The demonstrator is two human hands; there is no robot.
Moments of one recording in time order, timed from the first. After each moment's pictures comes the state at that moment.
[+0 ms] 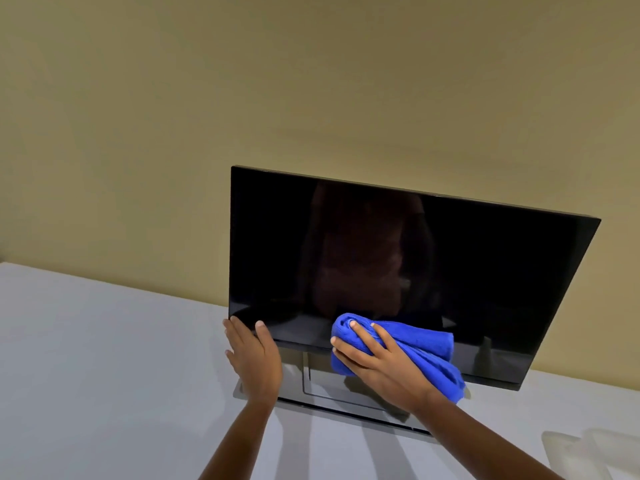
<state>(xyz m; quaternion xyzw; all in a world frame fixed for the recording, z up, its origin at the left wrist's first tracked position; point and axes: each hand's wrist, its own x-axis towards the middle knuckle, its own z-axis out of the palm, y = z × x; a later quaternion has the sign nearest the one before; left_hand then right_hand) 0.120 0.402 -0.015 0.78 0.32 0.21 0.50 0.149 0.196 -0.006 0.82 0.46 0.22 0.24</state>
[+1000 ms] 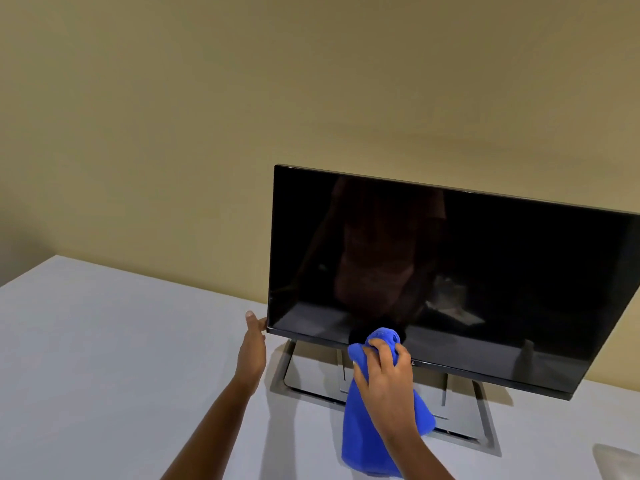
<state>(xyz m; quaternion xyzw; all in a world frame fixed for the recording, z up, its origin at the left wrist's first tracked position) 0.116 0.485 -0.022 0.68 0.27 0.06 0.68 0.110 0.278 -0.036 0.97 0.14 0.21 -0.04</state>
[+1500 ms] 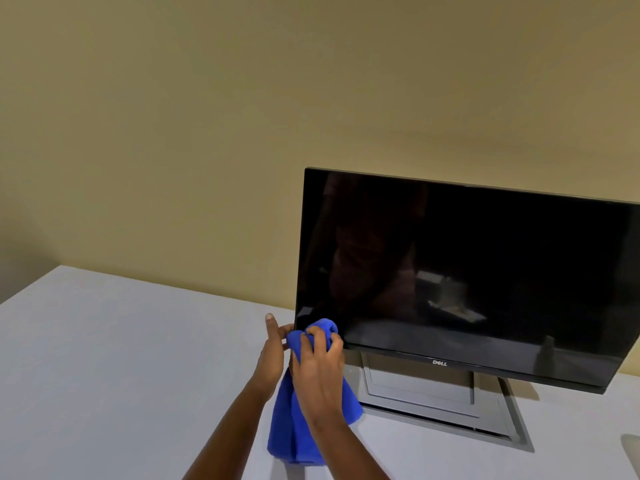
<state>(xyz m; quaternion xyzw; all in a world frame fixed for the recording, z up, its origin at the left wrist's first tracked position) 0.115 0.512 -0.022 0.67 0.22 -0.02 0.71 0.096 0.433 -0.028 0.97 0.11 0.12 -0.19</state>
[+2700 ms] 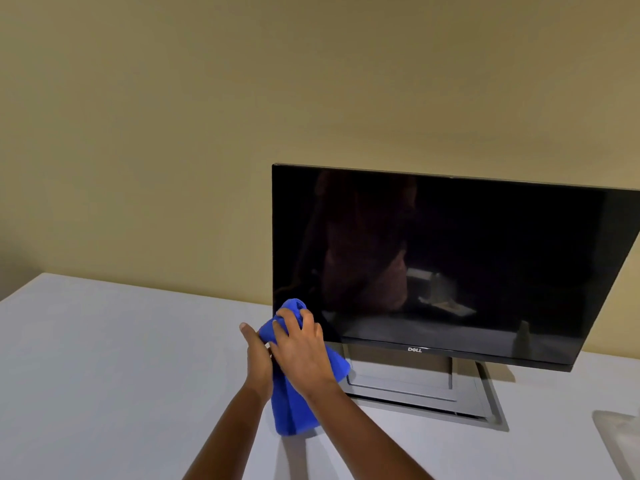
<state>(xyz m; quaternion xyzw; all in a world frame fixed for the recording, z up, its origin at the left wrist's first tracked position) 0.106 0.483 -0.022 0.57 0.28 0.03 0.77 0.119 0.411 -0.015 0.95 0.29 0.08 -0.10</state>
